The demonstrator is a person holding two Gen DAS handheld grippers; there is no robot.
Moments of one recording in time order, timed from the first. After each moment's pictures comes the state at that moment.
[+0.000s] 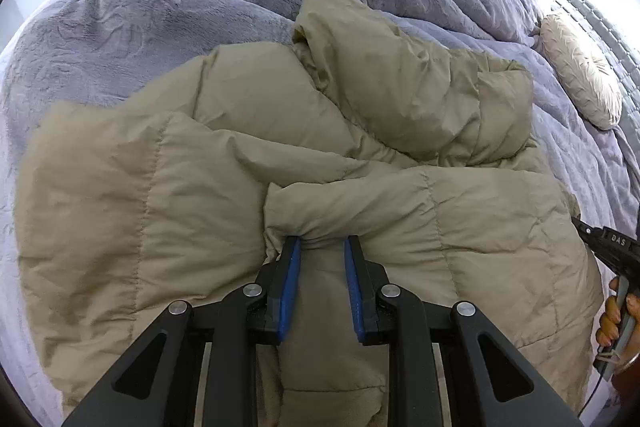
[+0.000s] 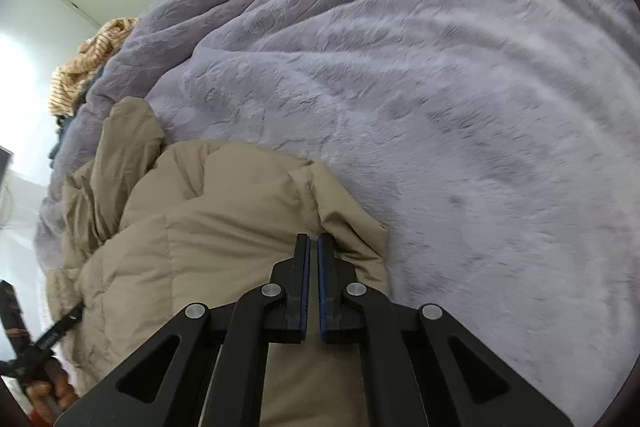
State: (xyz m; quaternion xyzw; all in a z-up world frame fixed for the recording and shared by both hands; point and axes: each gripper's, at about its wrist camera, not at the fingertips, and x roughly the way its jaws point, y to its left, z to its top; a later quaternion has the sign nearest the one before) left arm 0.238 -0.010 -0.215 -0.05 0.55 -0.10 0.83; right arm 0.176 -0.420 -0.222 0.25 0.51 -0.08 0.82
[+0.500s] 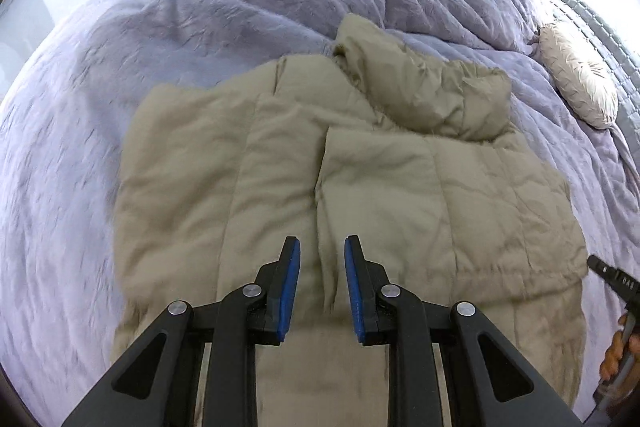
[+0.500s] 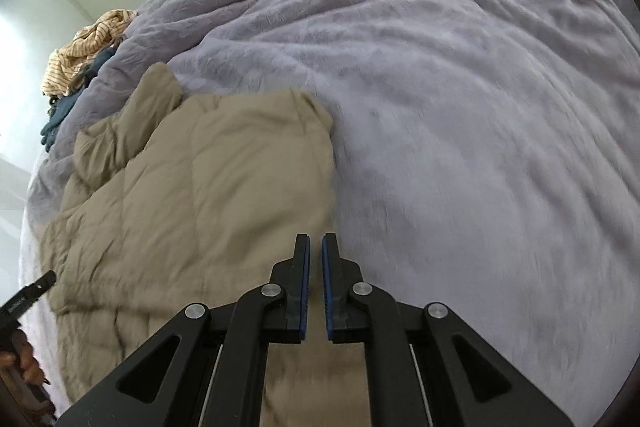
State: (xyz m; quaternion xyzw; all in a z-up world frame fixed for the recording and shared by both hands) left arm 0.168 0.026 -0.165 -0.05 0.55 -0.07 0.83; right arm 0.060 -0.395 -0.169 0.22 0.51 -0.12 0.82
